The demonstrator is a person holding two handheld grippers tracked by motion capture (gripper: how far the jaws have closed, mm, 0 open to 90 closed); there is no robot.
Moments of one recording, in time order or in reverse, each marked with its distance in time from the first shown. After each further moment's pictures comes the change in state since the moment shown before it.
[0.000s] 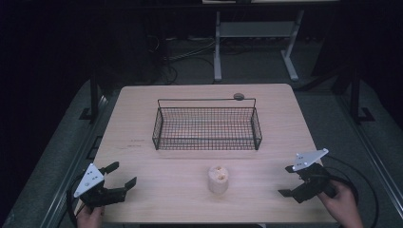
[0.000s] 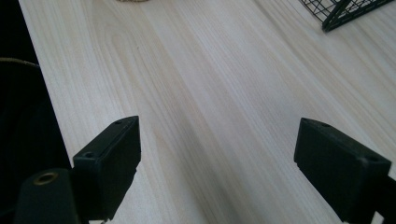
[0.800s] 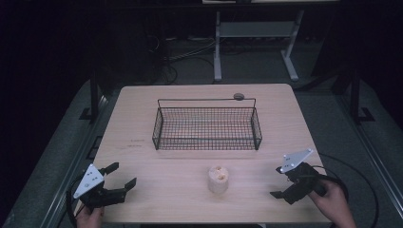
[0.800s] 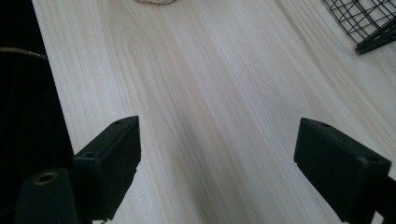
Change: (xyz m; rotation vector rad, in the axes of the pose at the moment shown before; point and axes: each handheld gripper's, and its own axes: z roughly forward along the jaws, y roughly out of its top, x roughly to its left) left arm -0.002 0.000 -0.002 0.002 0.000 0.005; right arm 0.012 0.022 0.015 0.051 0.023 -0.075
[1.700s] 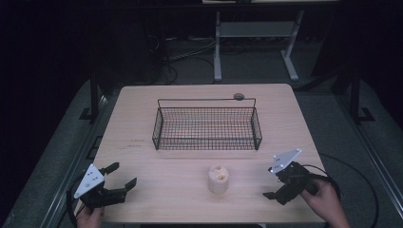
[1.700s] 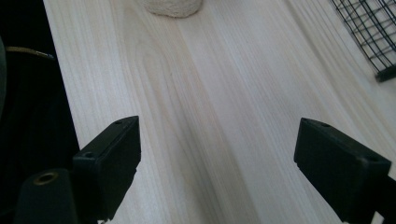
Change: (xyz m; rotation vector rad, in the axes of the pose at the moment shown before) left arm 0.000 0.000 0.000 0.000 0.000 0.005; right arm 0.010 0.021 0.008 0.024 0.014 -0.061
